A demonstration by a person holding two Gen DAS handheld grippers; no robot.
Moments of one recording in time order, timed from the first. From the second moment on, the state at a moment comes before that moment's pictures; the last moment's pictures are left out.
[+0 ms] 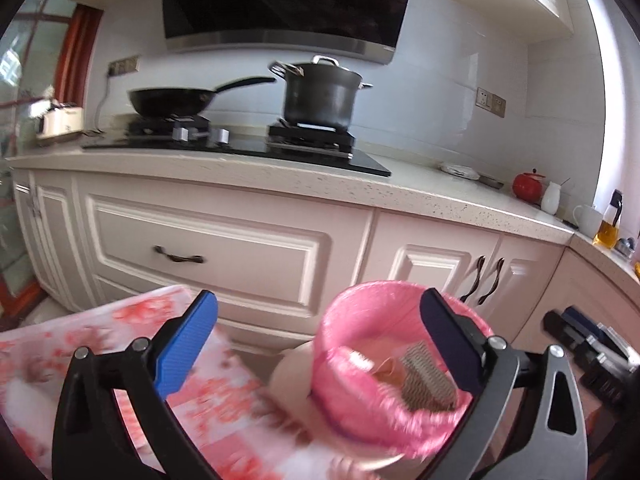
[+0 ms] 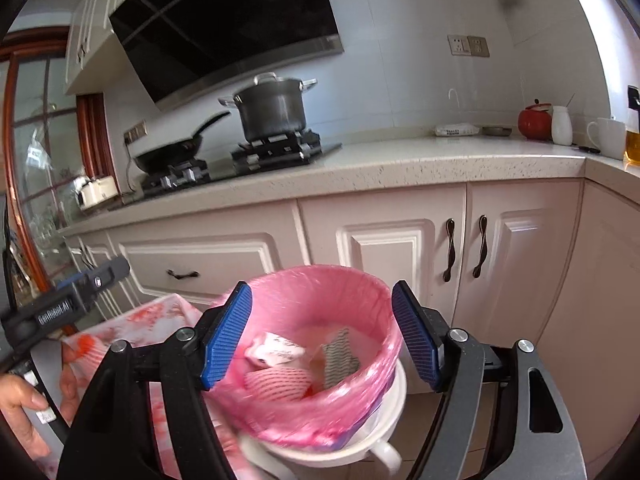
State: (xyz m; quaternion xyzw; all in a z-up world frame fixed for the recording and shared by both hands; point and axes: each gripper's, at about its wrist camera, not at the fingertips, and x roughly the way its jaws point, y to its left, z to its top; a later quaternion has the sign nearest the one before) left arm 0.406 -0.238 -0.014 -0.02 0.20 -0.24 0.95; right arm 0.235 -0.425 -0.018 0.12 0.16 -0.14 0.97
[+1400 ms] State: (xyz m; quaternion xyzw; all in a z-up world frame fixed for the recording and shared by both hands) left arm 0.304 0.076 -0.089 -0.03 0.28 0.00 0.96; right arm 0.324 -0.143 -0.073 0.01 0.29 0.09 0.95
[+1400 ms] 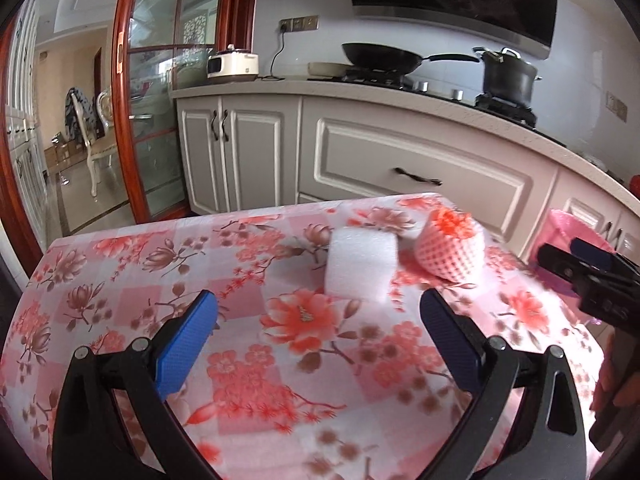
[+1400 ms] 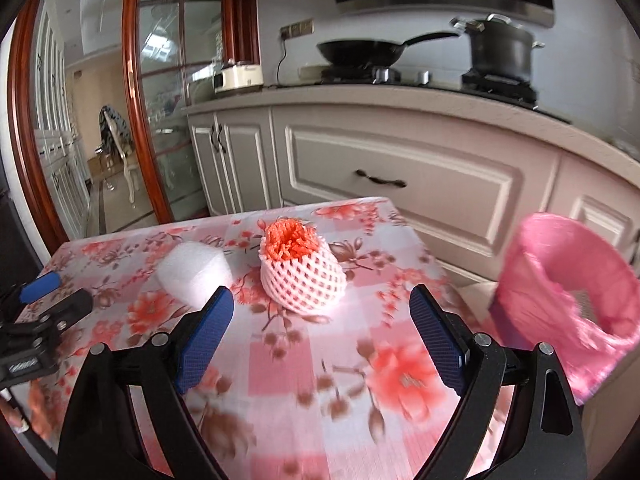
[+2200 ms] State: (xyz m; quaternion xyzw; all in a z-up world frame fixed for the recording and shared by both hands) left arm 0.417 0.057 -0.126 -0.03 0.35 -0.03 0.93; right arm 0.425 -0.139 -0.119 0.02 0.37 0.12 0.92
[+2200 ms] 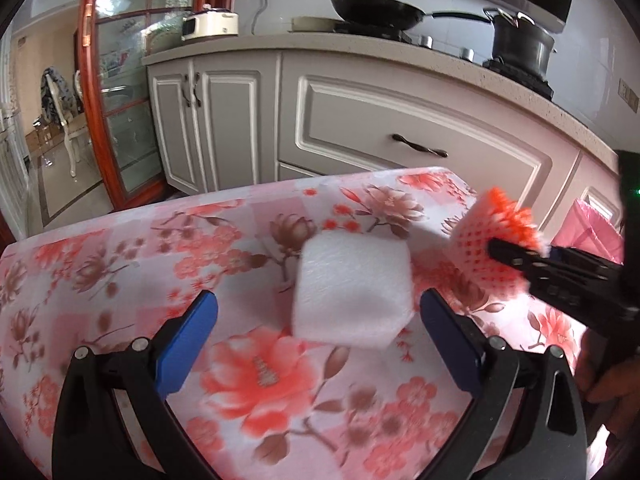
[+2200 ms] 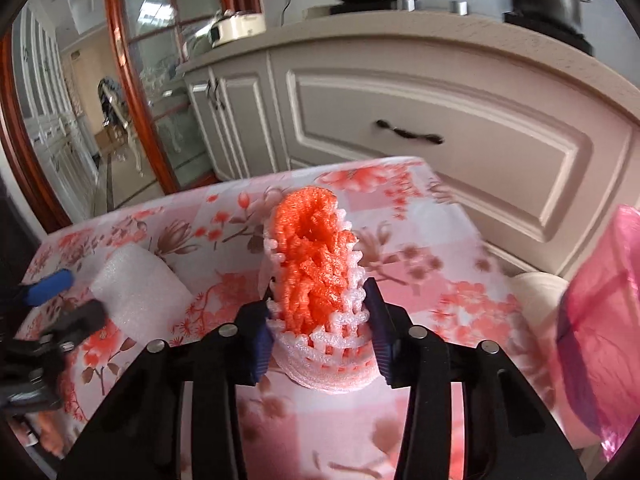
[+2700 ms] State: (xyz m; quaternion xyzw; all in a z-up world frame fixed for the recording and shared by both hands) left arm 0.422 0.023 -0.133 0.02 0.36 -0.06 0.93; right arm 0.363 -0.164 -0.105 0.05 0.35 0.11 0.93
